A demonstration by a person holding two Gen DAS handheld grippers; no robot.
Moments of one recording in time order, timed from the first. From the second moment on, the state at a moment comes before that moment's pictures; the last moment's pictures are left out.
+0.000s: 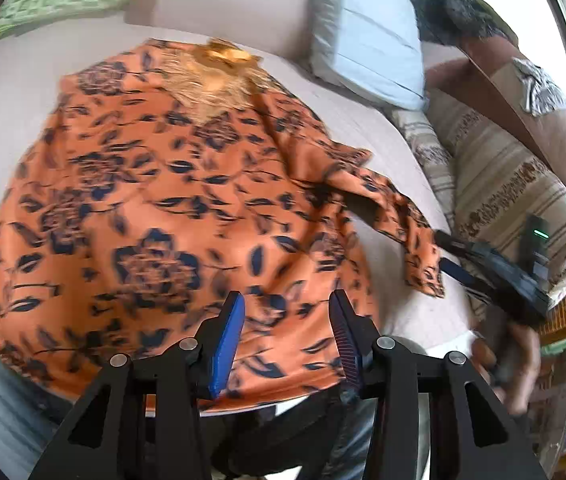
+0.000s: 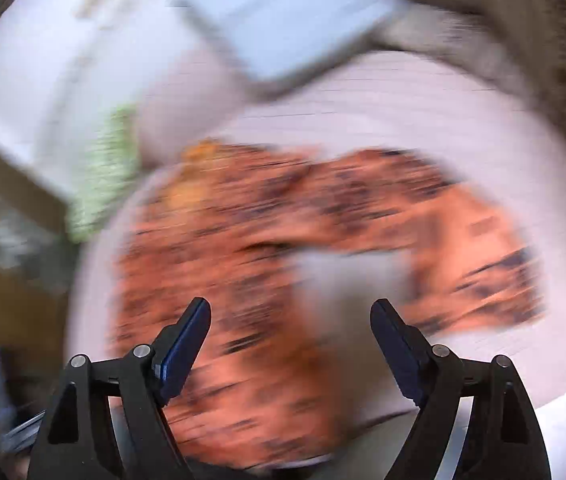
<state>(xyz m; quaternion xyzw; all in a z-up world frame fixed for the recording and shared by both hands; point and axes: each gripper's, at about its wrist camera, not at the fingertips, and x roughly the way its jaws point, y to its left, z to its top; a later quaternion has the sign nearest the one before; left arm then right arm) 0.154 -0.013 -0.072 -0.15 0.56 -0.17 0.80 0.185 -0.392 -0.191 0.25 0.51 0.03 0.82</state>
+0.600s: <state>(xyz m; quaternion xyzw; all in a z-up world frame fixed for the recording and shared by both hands) 0.147 0.024 -0.087 -0.20 0.56 -0.15 0.79 0.189 -0.408 -0.149 0.16 0.51 -0.07 0.84</state>
